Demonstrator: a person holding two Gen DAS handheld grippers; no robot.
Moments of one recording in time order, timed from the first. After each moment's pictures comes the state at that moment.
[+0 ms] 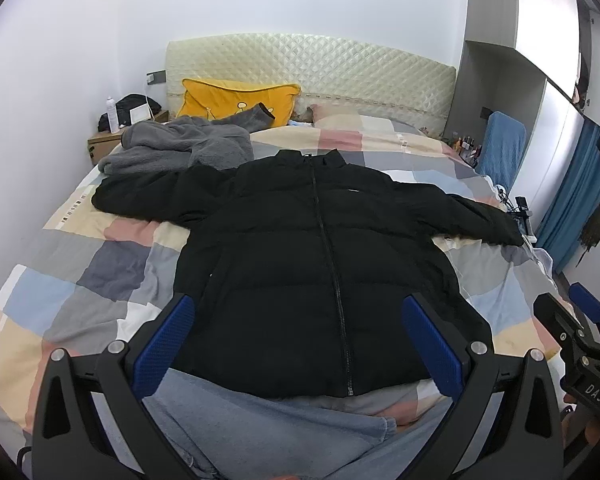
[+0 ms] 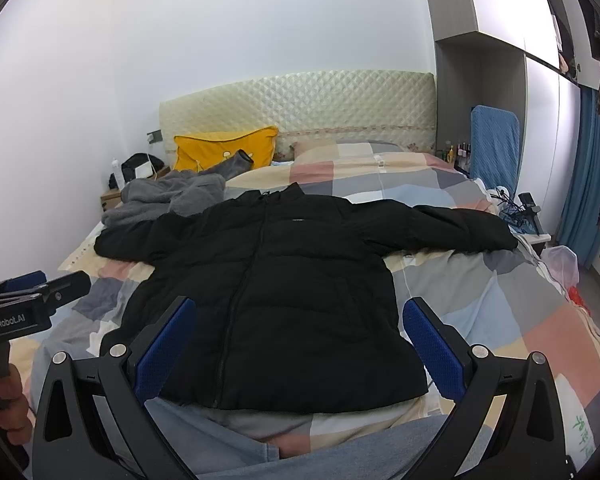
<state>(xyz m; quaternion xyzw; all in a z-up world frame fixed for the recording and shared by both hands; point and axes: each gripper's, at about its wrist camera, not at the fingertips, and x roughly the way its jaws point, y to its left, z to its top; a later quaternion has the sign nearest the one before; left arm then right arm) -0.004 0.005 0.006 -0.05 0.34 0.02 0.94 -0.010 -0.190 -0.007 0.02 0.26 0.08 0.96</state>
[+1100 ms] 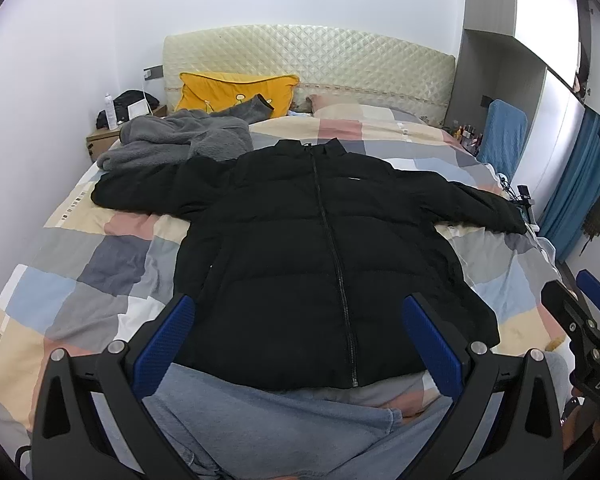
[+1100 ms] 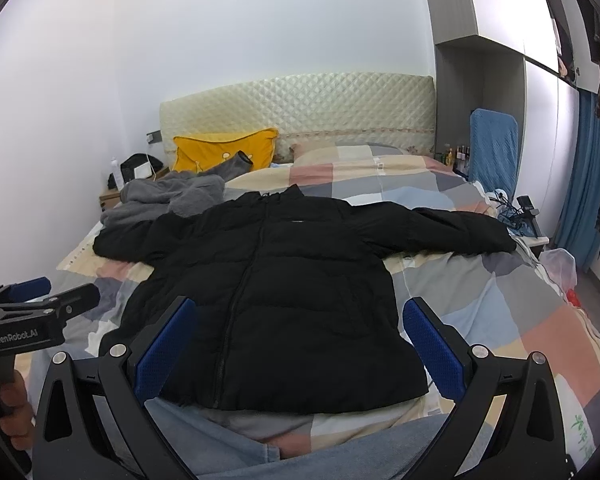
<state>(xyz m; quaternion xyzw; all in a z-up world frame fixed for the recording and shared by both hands) -0.004 0.003 -0.006 -0.04 0.35 0.02 0.93 -0.014 -0.183 -0.007 0.02 0.26 0.07 0.96</state>
